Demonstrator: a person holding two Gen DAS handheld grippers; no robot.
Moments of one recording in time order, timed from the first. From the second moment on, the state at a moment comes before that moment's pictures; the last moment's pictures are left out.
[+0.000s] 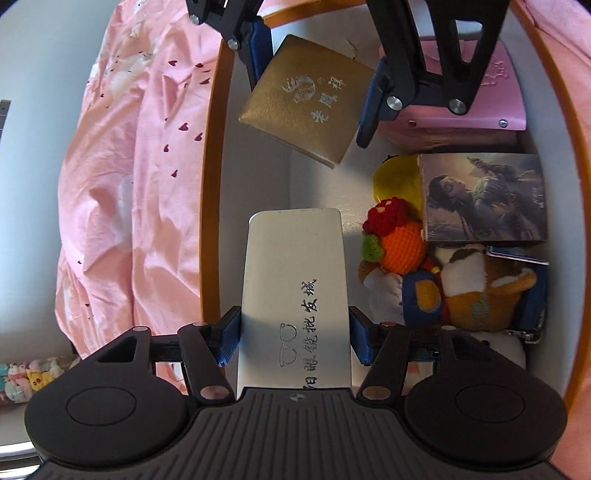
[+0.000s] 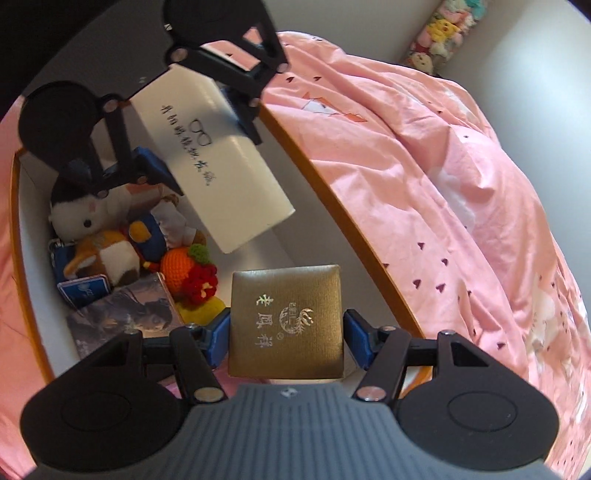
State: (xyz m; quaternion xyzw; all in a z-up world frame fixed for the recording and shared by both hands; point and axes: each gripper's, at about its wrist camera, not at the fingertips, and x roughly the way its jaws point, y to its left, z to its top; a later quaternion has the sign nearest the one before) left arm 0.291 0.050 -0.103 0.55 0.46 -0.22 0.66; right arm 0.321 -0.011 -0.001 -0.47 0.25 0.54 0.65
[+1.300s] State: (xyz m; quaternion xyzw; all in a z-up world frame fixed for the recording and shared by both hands) left arm 0.293 0.077 -0.116 0.52 0.47 -0.25 0.67; right arm 0.315 0.014 -0.050 -0.57 0.19 0.61 0.52
